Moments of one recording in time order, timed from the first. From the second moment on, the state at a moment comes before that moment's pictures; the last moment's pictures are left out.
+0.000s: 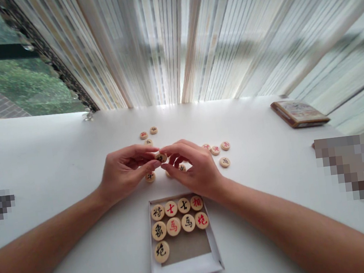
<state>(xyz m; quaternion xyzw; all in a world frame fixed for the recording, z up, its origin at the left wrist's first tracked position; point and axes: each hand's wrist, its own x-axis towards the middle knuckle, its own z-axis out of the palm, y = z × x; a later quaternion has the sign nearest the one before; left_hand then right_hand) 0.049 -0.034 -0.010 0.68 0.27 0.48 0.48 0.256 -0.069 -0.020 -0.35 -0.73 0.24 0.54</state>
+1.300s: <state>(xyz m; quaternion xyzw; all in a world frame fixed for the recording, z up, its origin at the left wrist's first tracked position) 0.048 -0.038 -0.011 0.74 0.25 0.45 0.43 0.257 -0.072 -0.014 -0.41 -0.72 0.31 0.45</state>
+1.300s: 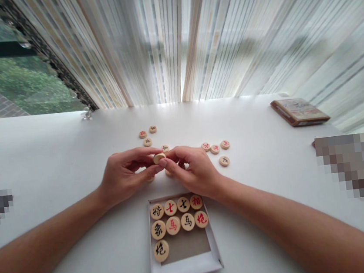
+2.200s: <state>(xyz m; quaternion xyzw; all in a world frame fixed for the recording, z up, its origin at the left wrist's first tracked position) 0.047 -0.035 -0.012 0.80 0.20 0.49 0.27 0.260 -0.073 -0.011 -0.35 -0.72 0.39 0.45</state>
